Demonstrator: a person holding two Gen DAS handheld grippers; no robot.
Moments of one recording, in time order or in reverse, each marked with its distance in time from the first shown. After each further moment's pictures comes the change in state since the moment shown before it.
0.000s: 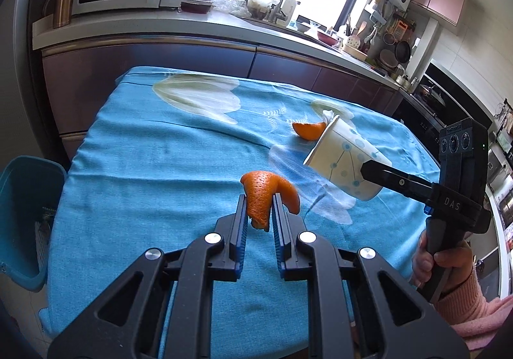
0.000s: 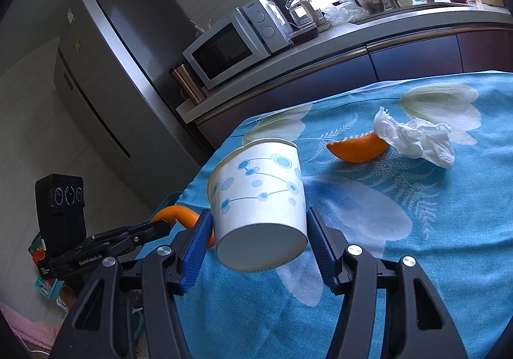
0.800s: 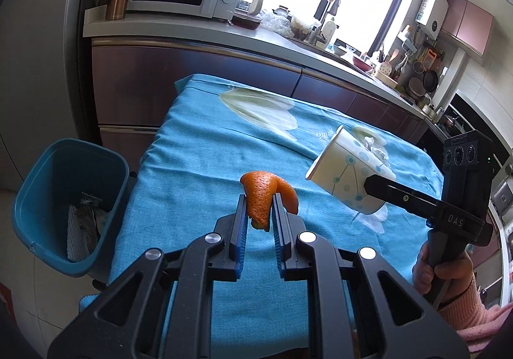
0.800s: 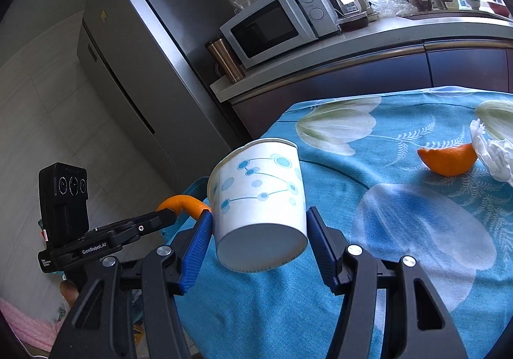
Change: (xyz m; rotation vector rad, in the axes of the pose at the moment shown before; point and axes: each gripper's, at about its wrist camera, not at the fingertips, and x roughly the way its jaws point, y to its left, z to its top) left arm -0.050 0.061 -0.006 -0.113 -0.073 0.105; right arm 0.051 0.055 0.005 -0.098 0.076 0.108
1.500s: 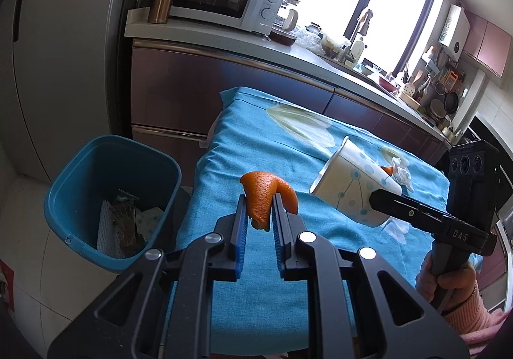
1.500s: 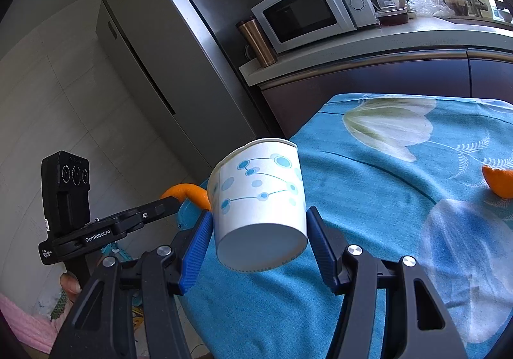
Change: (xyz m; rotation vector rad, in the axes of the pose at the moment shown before) left arm -0.033 0.046 -0.001 -0.078 -0.060 0.092; right arm 0.047 0.044 0.011 -0.084 0.066 0.078
